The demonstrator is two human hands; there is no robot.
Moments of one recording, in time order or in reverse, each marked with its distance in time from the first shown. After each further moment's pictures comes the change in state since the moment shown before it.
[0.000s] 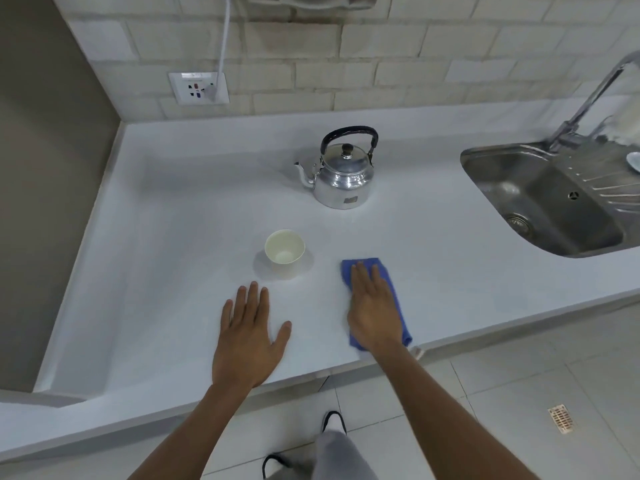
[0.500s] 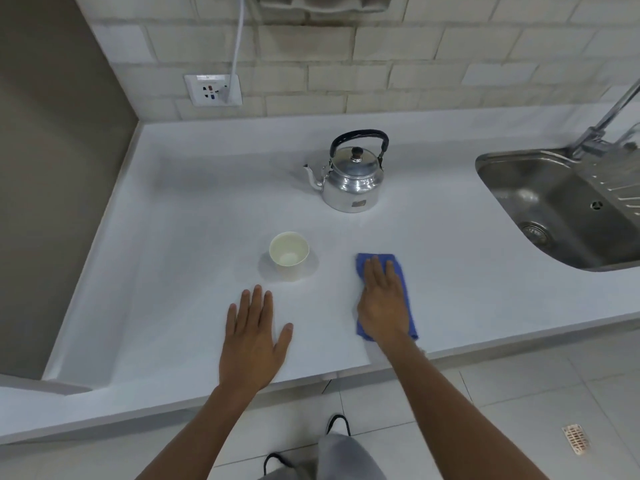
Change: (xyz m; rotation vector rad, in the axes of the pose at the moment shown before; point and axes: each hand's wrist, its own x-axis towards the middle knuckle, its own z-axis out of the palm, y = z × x) left_hand -0.007 0.009 0.004 0.008 0.028 -0.044; right_hand 0.025 0.012 -0.003 -0.025 -0.006 0.031
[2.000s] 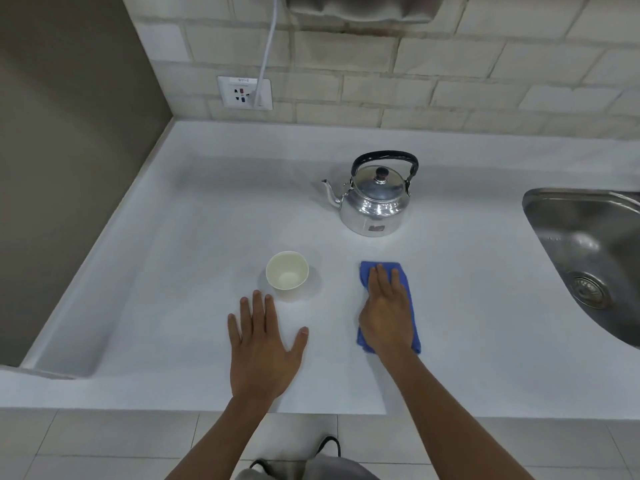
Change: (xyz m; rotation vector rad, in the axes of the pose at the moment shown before) left_hand 0.033 0.061 0.004 -0.022 0.041 -0.332; right_hand 0.063 0.018 0.003 0.053 -0.064 -0.151
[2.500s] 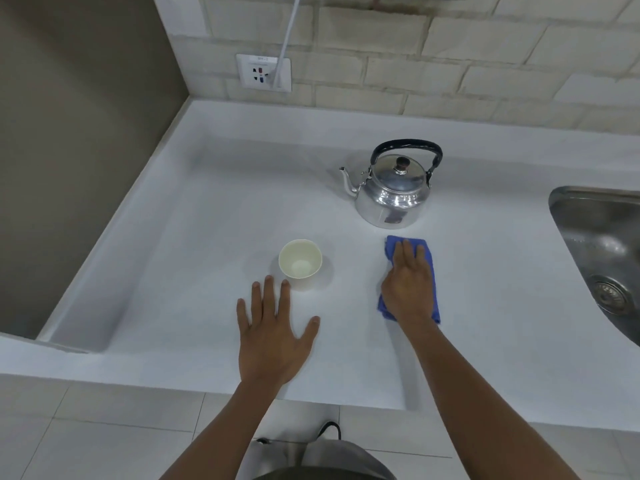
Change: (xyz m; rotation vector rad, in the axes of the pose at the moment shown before) left_hand 0.001 0.003 -0.006 0.003 -0.026 -0.019; right_hand 0.050 0.021 0.000 -0.078 -0.058 0.043
